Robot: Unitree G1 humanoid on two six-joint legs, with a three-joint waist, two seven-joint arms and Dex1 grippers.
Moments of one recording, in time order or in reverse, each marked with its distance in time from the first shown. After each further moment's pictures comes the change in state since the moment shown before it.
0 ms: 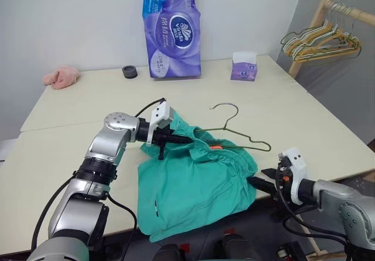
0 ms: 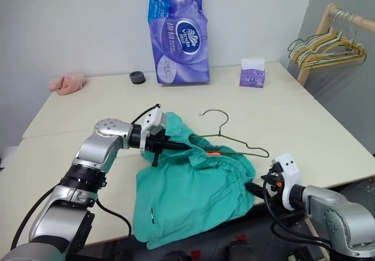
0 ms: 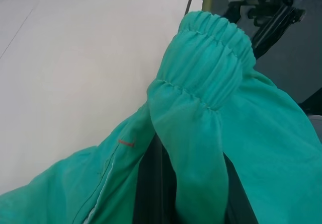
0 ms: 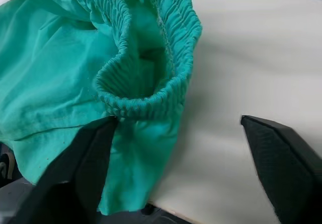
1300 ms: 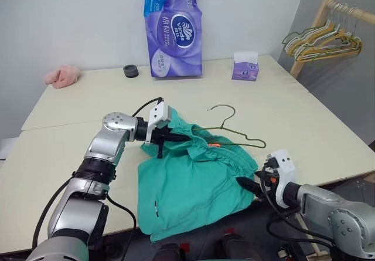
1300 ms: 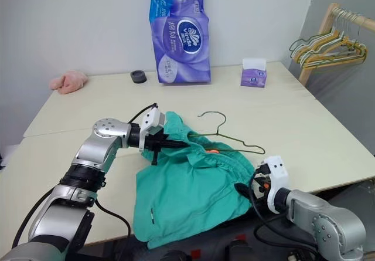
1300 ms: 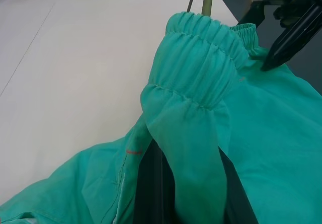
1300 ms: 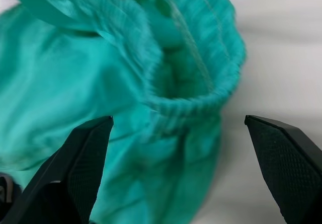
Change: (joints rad) left arm -0.006 0.003 0.001 0.050 0.020 -0.096 0.026; right arm 0.008 0.143 0.034 -0.089 0.114 0.088 -0.358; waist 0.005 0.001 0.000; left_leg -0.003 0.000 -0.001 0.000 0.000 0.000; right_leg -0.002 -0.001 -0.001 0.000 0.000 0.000
